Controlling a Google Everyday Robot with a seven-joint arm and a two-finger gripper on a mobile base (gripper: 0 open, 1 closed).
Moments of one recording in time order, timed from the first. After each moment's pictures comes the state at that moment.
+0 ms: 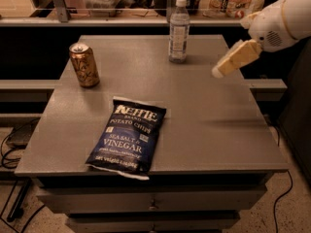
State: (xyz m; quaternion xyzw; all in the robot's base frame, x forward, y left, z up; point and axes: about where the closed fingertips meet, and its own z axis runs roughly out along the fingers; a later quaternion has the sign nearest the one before) arm 0.610 -0.174 0.968 -0.50 0.76 0.08 0.40
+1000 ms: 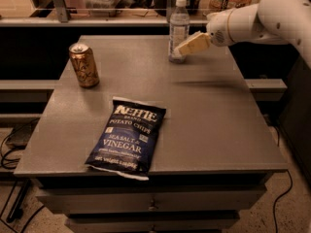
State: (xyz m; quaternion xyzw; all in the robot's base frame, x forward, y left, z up) arm 0.753 -0.105 0.937 -0.43 0.73 0.14 0.51
